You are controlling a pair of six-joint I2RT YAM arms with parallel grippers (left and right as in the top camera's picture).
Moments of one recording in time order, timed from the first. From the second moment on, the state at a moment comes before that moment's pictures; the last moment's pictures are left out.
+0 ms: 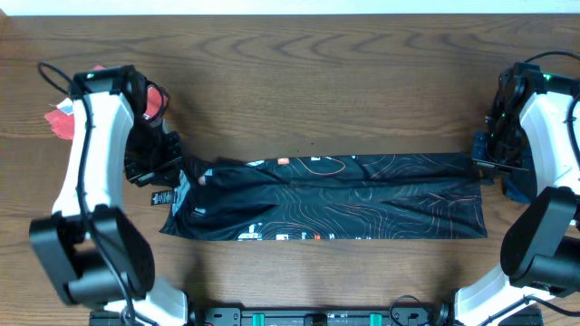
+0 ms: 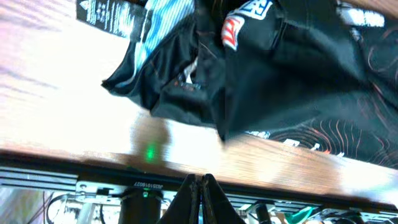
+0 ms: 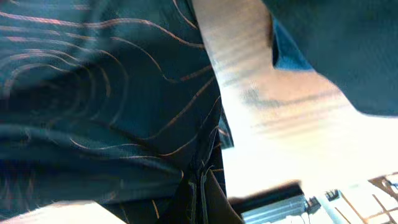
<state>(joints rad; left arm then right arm) 0.15 1.75 1.50 -1.57 0.17 -0.22 -0.22 1.82 1.48 -1.40 0.15 0.14</state>
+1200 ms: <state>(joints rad) 0.00 1.67 1.11 -0.91 0.27 -0.31 -0.22 1.82 1.48 -1.42 0.19 0.17</state>
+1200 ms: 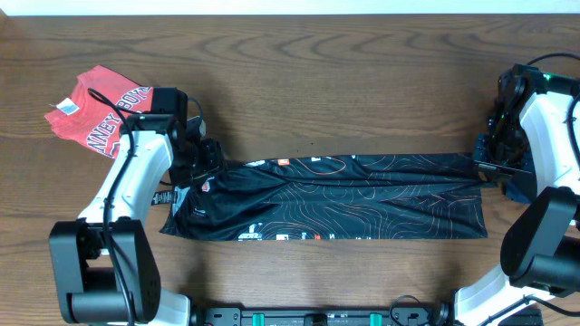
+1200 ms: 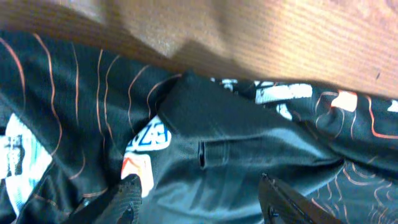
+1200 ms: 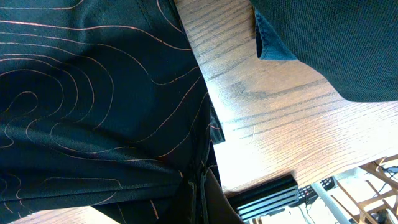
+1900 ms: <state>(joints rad) 0.00 1.79 1.11 -0.77 0.30 -0.41 -0.22 1.82 1.48 -1.42 0.19 0.17</state>
